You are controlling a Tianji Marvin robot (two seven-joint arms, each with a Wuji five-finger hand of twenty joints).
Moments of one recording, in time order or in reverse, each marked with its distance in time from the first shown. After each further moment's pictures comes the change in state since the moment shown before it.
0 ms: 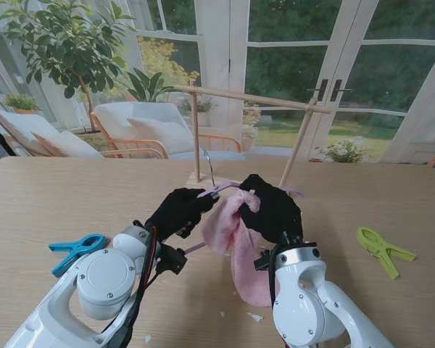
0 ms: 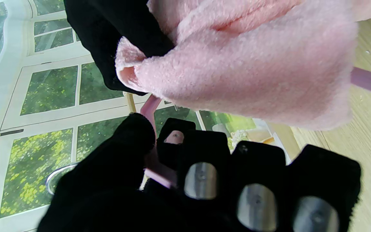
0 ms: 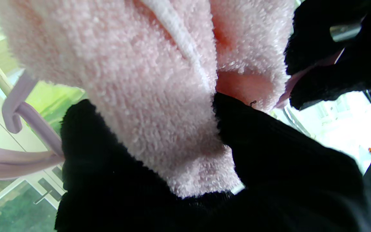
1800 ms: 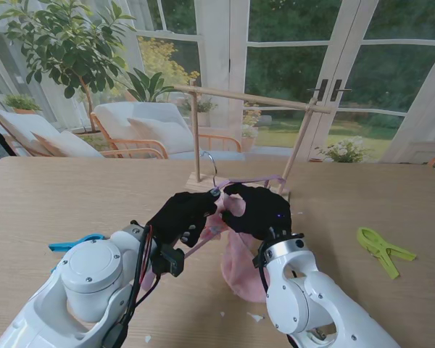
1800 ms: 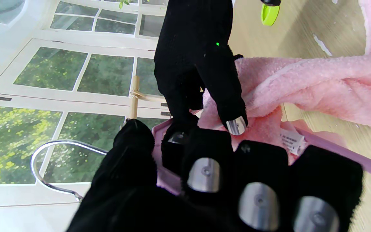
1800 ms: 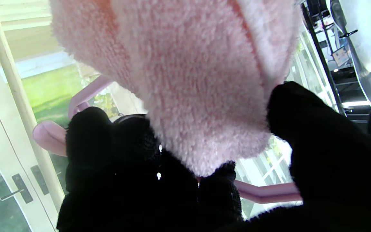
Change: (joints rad) left arm 0.018 -0.019 -0.058 -0.070 -0.288 0.159 -0.037; right arm 0.100 0.032 -0.065 0.076 -0.191 0.066 0.131; left_hand 0.186 0.142 -0.370 0.000 -0.052 0.058 -0.002 0.000 -0.022 0.042 -0.018 0.009 0.000 0.022 -0.008 0.000 -0.007 0.028 0.005 0.001; right_hand -0.324 -0.052 -0.109 0.001 0.185 -0.052 -0.806 -0.270 -0.038 -0.080 0.006 0.193 -0.064 -0.016 0.159 0.093 -0.070 -0.033 0.067 0.009
